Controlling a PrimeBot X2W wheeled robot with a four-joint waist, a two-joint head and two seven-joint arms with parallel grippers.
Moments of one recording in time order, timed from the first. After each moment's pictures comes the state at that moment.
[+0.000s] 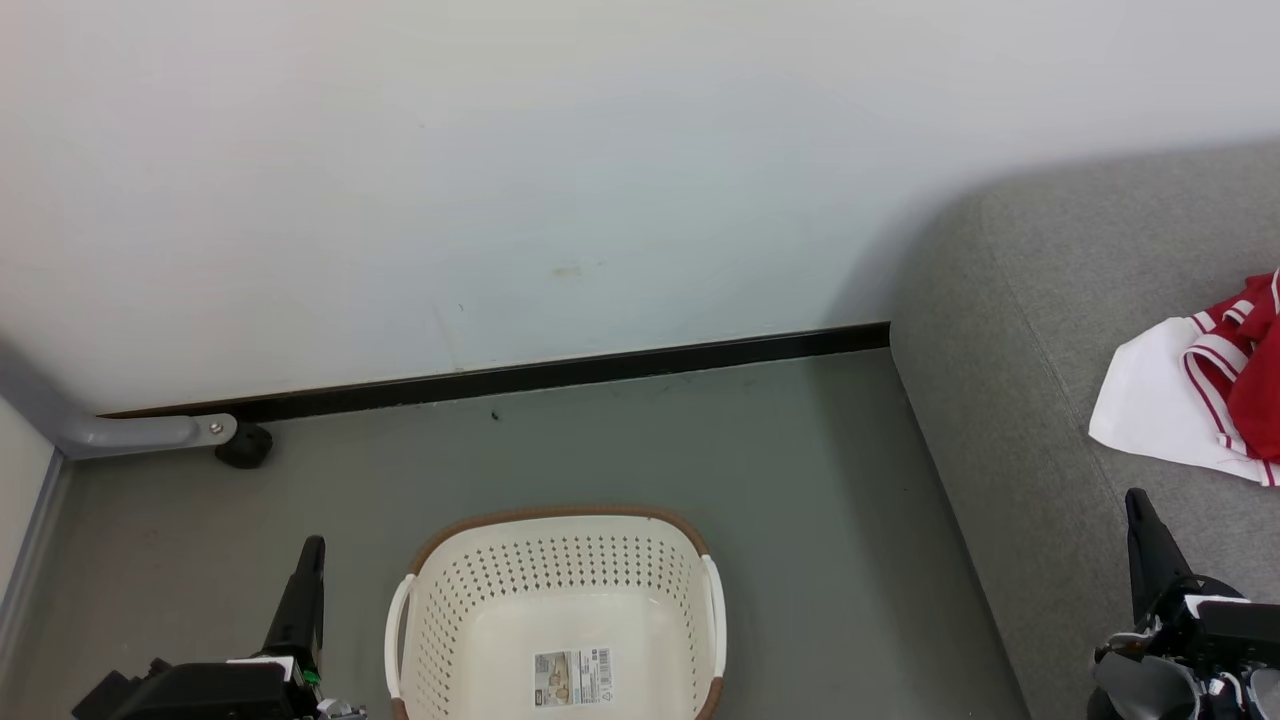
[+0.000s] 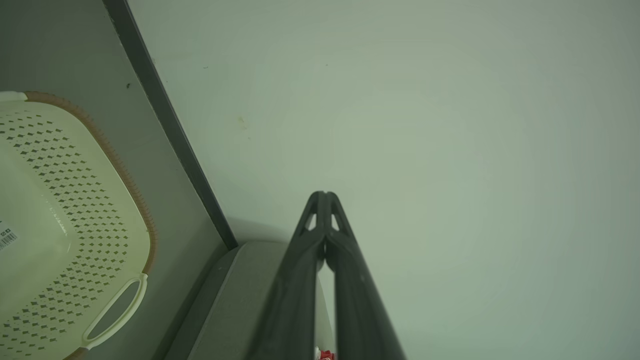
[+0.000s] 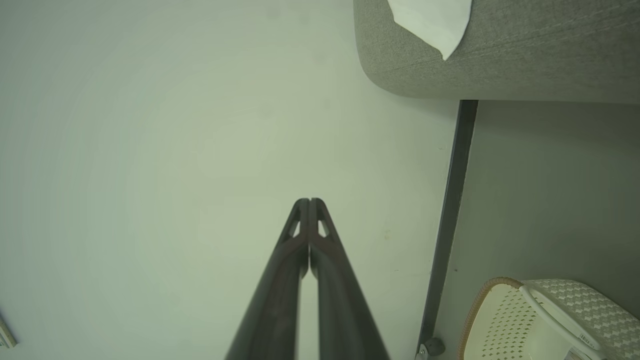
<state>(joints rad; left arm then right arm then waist) -0.07 0.04 0.09 0.30 -1.60 -0.12 0.11 -0.11 -0.04 -0.14 0.30 1.59 0.12 0.11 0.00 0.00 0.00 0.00</state>
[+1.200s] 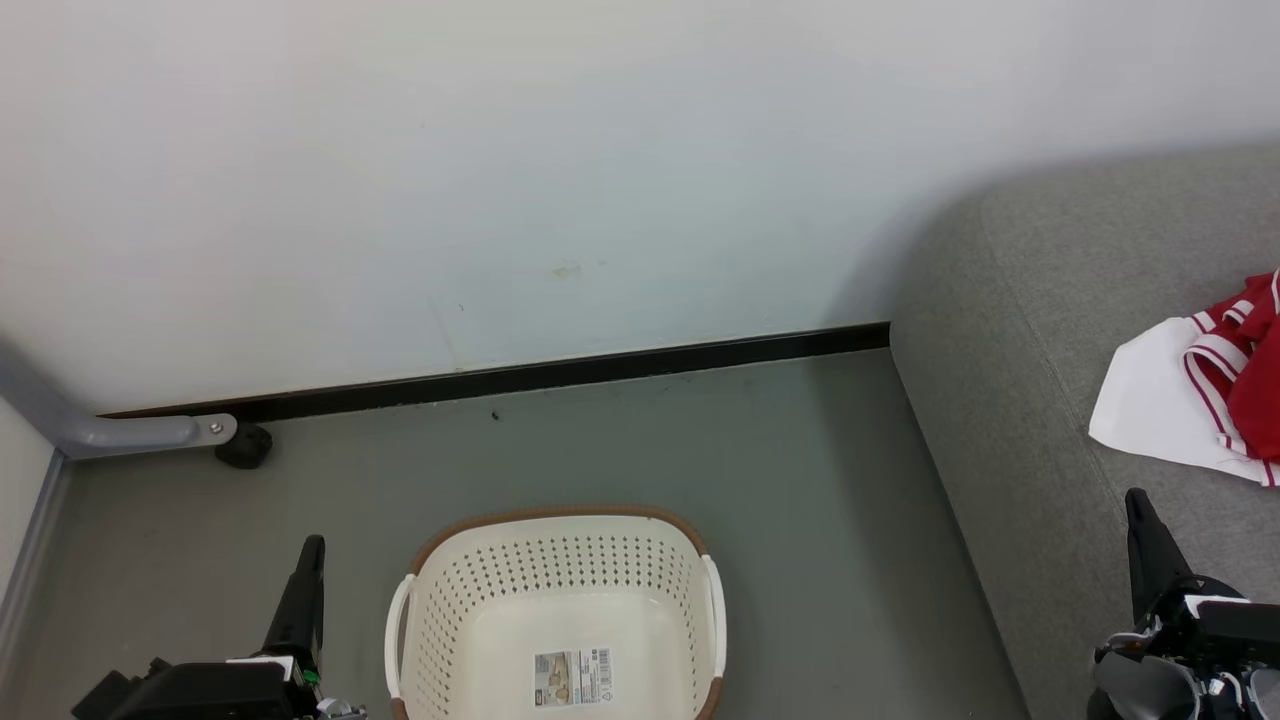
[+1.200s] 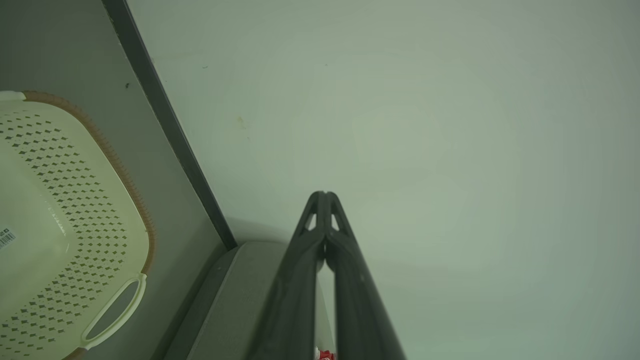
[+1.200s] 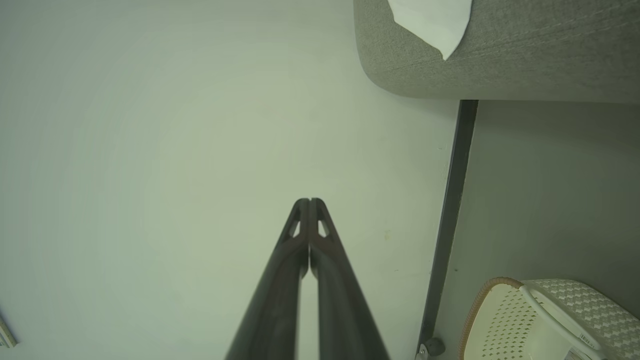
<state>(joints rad) -0.07 0.04 0.09 0.30 -1.60 -0.12 0.11 -0.11 -0.04 -0.14 0.30 1.59 0.12 0.11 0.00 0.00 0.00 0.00</state>
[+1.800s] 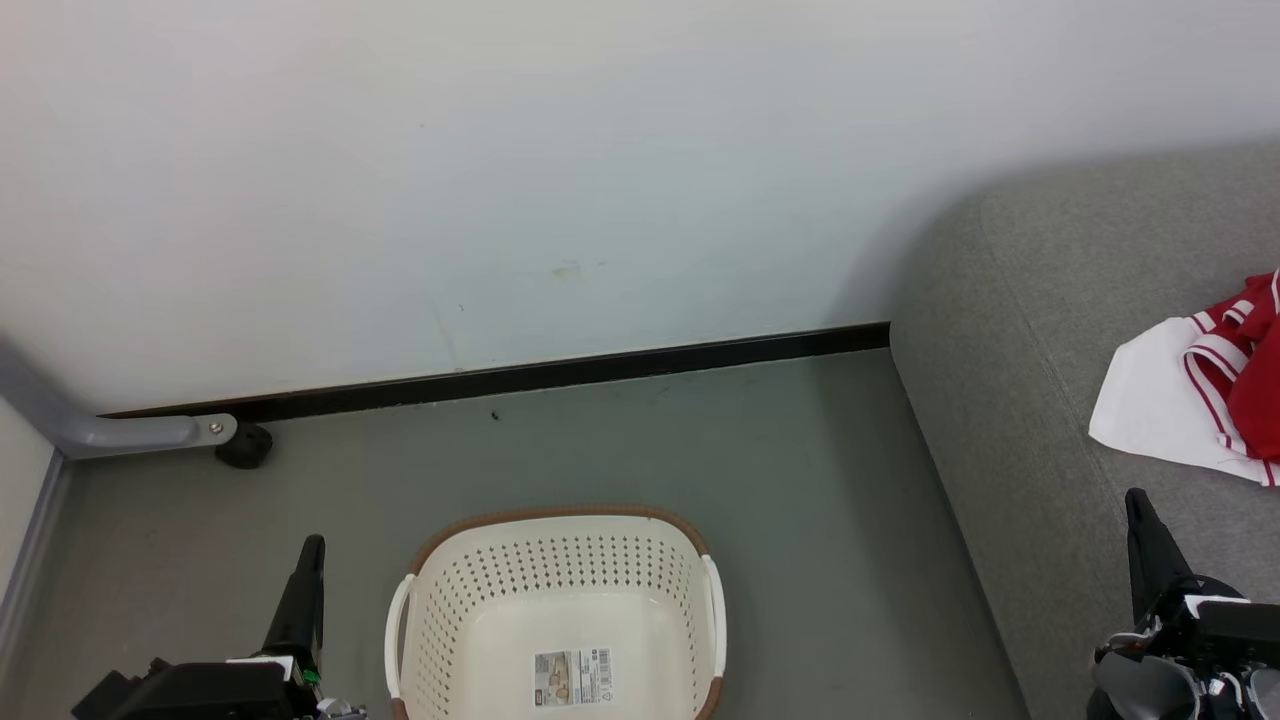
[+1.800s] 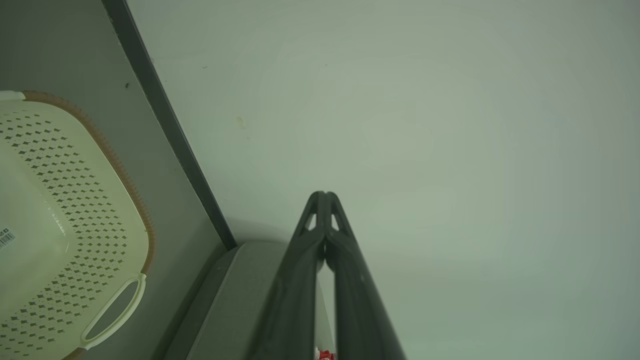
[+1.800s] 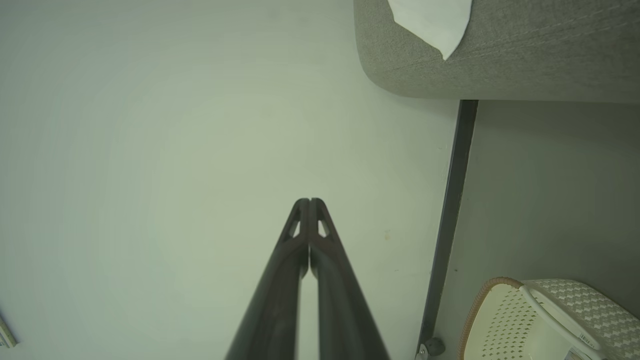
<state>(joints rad) -0.07 0.04 0.09 0.30 -1.60 -0.12 0.11 -0.11 -0.04 -0.14 0.30 1.59 0.12 0.11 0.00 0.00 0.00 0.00</state>
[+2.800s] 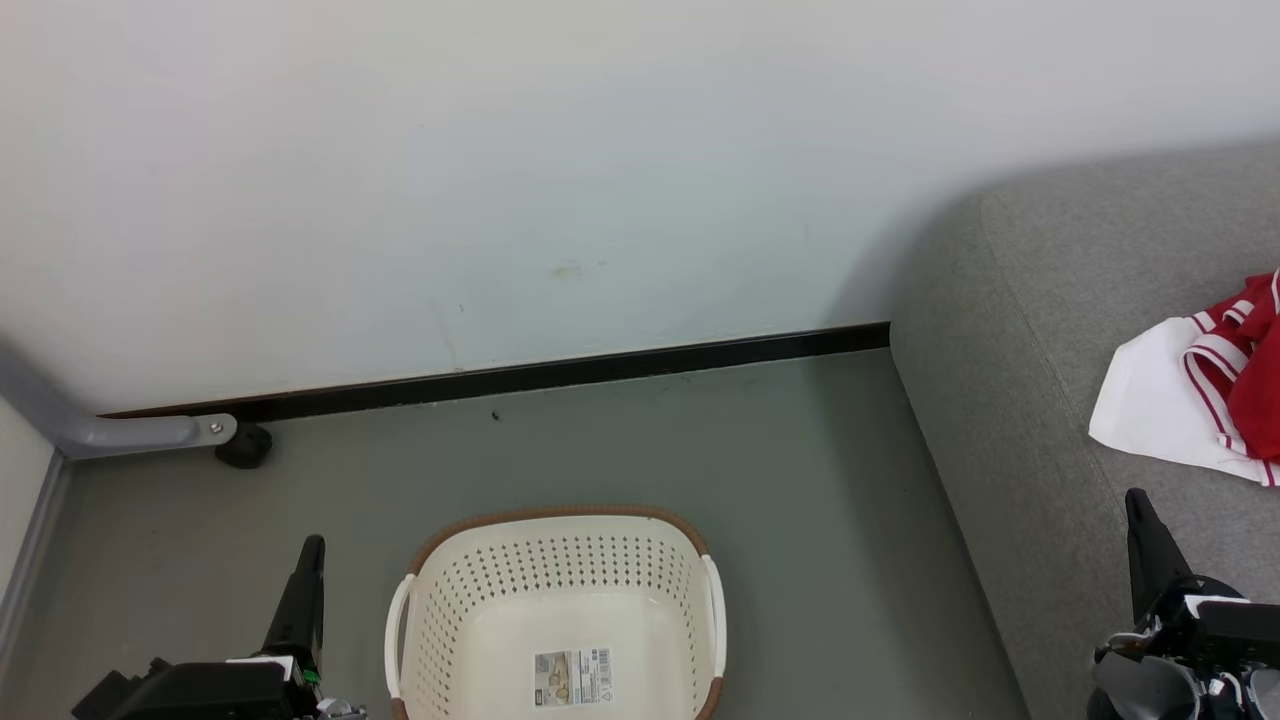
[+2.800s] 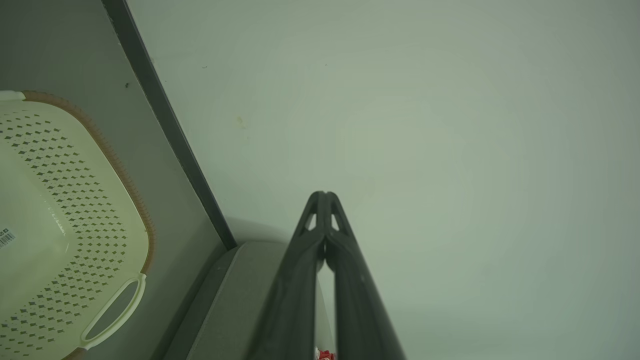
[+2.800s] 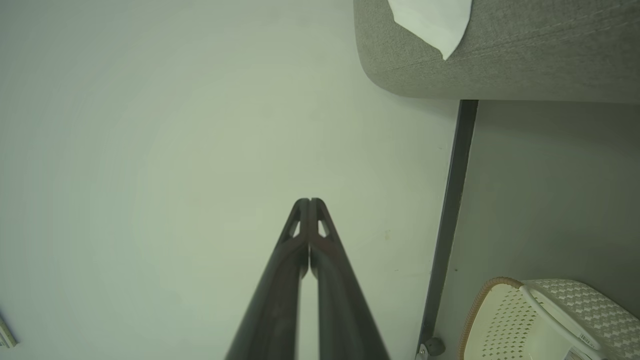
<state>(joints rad) -0.07 0.04 0.09 0.30 -1.60 -0.12 0.11 -0.11 -0.04 -0.14 0.30 1.59 0.12 0.11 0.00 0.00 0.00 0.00</state>
